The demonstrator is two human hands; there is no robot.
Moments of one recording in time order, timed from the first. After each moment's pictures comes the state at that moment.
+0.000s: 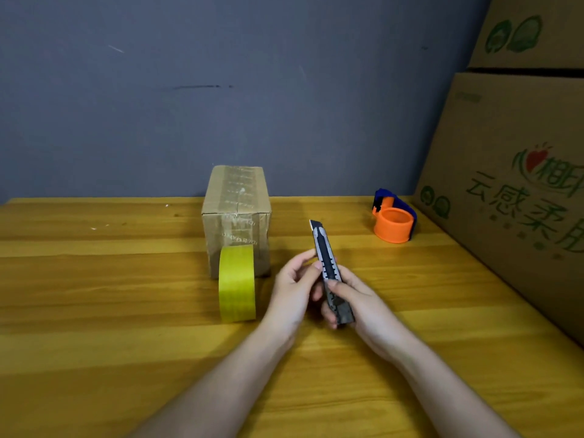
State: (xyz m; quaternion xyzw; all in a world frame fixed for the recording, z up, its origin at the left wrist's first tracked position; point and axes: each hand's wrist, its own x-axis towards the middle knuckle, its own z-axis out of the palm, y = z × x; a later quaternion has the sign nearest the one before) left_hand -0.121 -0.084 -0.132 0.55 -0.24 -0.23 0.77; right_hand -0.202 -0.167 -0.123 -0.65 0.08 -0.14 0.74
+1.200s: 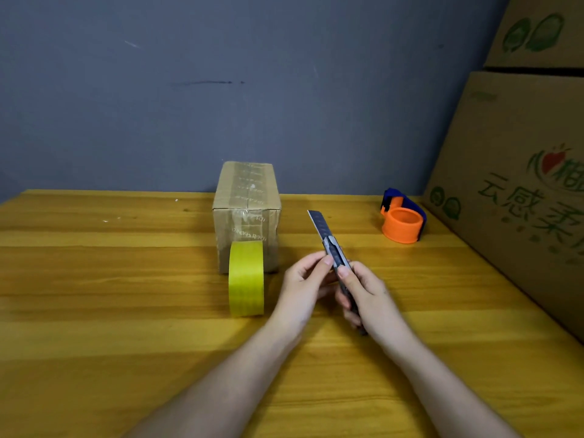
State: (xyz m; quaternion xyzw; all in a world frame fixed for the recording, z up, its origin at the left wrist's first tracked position) left_hand -0.123 -0.083 -0.131 0.53 -0.23 -0.26 0.78; right_hand -0.201 -0.168 -0.122 -0.74 0.12 -0.22 0.63
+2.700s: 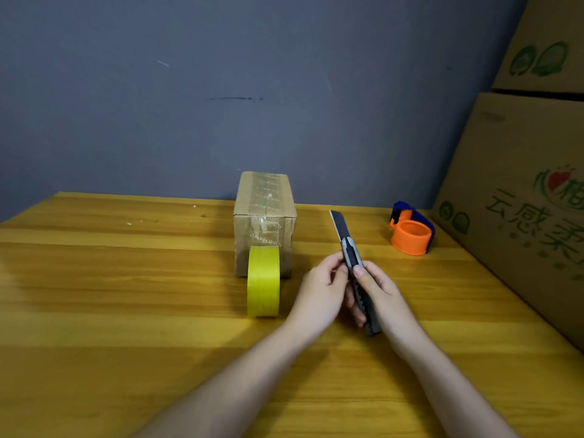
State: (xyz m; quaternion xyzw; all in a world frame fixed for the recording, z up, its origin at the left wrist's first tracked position) left_hand -0.128 -0.076 -0.113 0.69 -0.34 -0.13 0.63; right_hand -0.199 -0.170 -0.114 -0.71 0.08 -0.21 0.67
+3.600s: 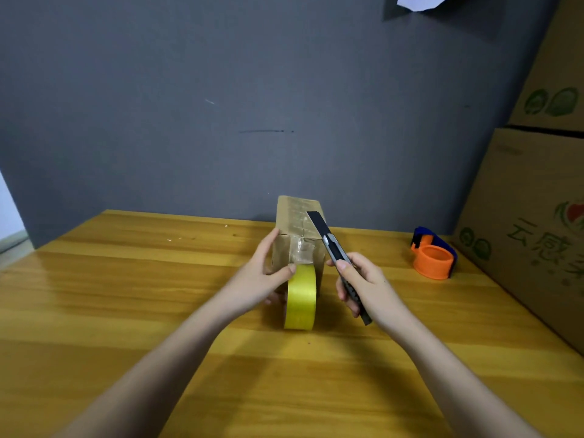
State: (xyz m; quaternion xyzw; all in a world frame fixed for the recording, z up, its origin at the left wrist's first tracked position) left_hand -0.064 0.055 -0.060 0.77 -0.31 -0.13 0.53; right_hand -0.168 -0.121 -0.064 -0.81 0.04 -0.18 0.55
